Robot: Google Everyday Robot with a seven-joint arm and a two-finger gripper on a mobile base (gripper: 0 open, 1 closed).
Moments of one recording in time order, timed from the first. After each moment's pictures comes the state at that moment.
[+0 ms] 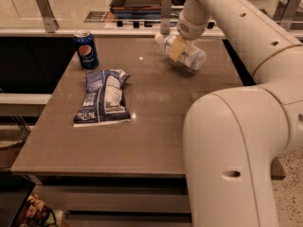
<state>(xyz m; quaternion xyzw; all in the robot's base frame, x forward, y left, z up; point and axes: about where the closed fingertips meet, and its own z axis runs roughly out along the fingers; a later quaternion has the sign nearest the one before) 0.771 -0.122 0.855 -0.38 0.91 0.00 0.17</state>
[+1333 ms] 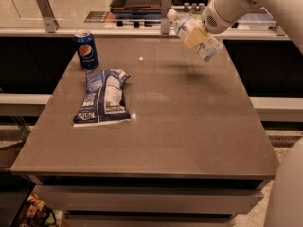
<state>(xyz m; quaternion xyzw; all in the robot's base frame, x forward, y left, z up) 0.736 -0.154 0.924 -0.38 0.86 0.02 0.33</state>
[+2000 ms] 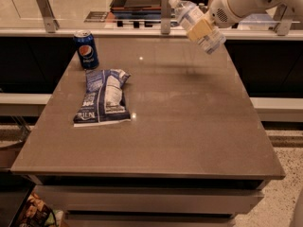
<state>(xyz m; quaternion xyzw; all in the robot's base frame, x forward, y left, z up) 0.732 -0.157 0.957 -0.40 0.82 0.05 0.40</state>
